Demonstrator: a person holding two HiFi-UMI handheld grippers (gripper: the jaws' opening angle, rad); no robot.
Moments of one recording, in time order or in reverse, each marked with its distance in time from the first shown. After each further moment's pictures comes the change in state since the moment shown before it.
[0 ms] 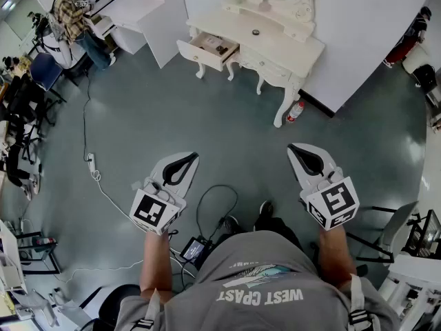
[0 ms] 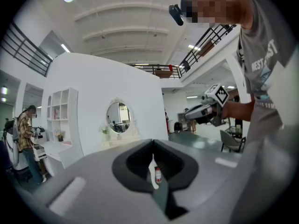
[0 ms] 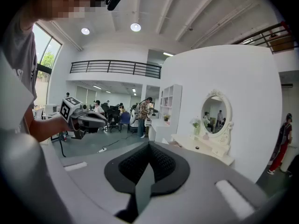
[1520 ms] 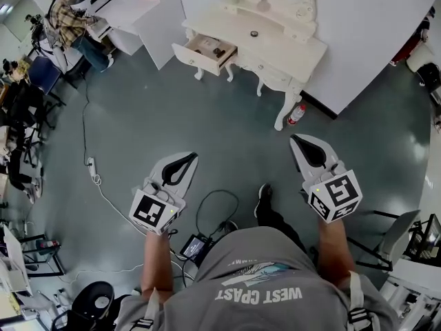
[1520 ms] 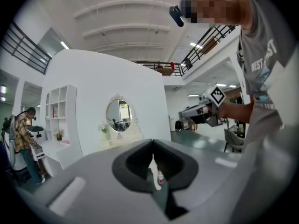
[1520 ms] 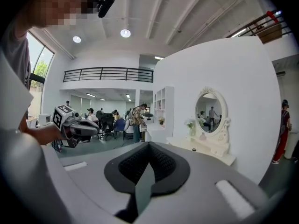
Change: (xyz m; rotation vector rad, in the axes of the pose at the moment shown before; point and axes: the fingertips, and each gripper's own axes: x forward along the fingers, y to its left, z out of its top) left arm 0.082 0.036 -0.004 -0.007 0.023 0.006; right arm 0.056 -0.096 -0.001 0.093 -0.058 -0.025
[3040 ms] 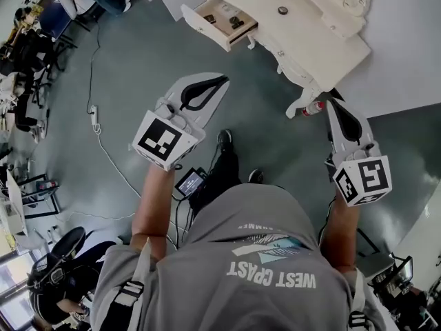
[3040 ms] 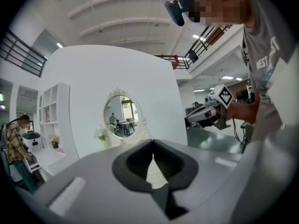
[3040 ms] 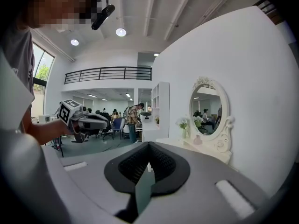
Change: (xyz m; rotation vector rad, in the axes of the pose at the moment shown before) left arm 0.311 0.123 0.036 0.033 0.028 0.054; right arm 0.164 -0.267 0.005 0.005 0.014 0.064
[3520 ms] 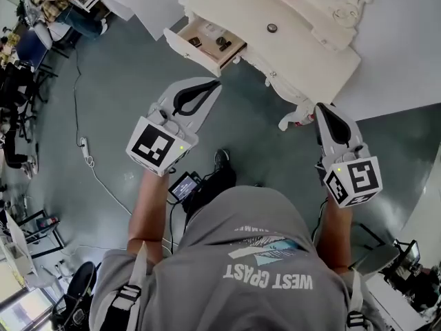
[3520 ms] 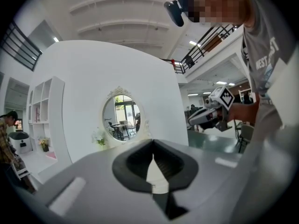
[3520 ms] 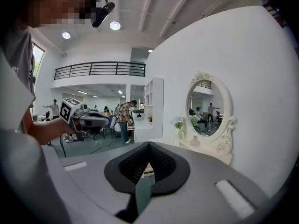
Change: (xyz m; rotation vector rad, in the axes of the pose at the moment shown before) left arm 0.055 0.125 -0.019 -0.021 -0.016 -0.106; right arm 0.117 -0.016 0.020 0.020 0.038 -0.098
